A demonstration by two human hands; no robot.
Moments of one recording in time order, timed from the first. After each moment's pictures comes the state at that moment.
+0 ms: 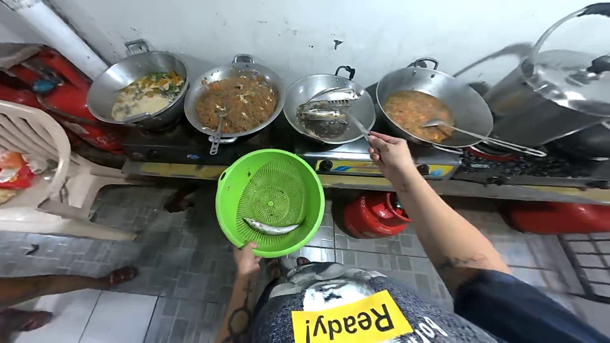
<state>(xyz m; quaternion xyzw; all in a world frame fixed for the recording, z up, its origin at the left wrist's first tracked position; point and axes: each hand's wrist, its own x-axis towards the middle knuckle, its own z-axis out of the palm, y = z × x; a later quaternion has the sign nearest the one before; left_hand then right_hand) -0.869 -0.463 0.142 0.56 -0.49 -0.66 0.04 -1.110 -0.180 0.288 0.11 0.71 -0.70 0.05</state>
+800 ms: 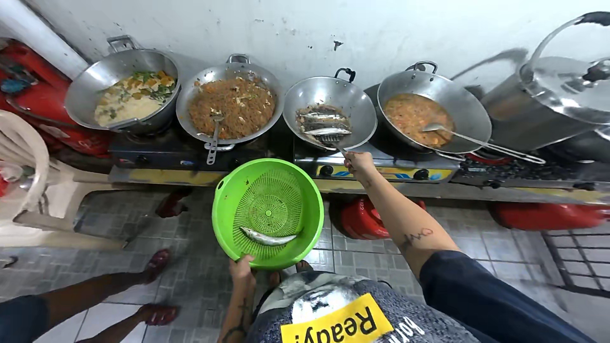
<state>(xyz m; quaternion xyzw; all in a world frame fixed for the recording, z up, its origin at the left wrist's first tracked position) -0.874 -0.485 0.135 0.56 -0.47 -0.68 0.05 -1.179 -0.225 0.199 0.23 0.74 -0.62 0.12</state>
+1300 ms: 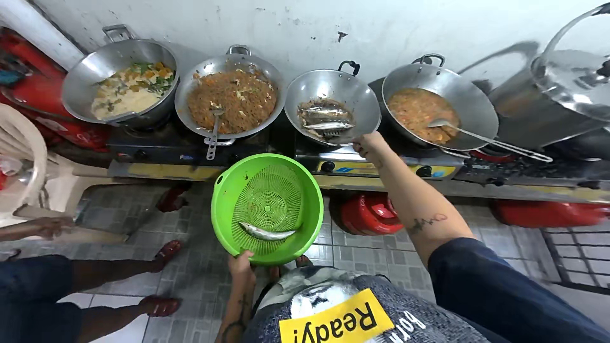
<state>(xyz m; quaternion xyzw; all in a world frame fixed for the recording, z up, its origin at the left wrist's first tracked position) -0.874 -0.487 0.134 0.55 -0.48 -0.68 0.07 -1.207 -0.219 0.240 0.21 0.79 -0.55 0.15</state>
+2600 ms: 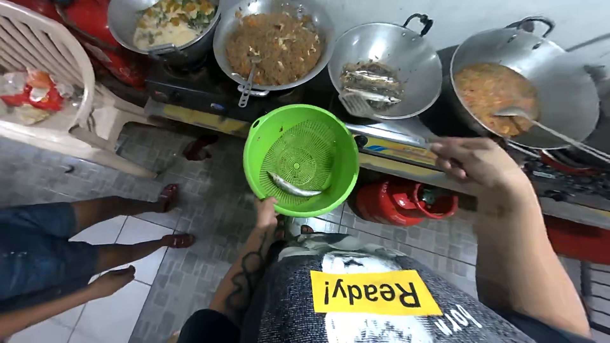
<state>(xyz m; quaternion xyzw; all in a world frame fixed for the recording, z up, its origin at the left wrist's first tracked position) -0.897 -0.468 0.157 0.56 -0.47 -0.68 0.03 -1.071 -0.160 0.318 0.04 0.82 -0.53 0.22</state>
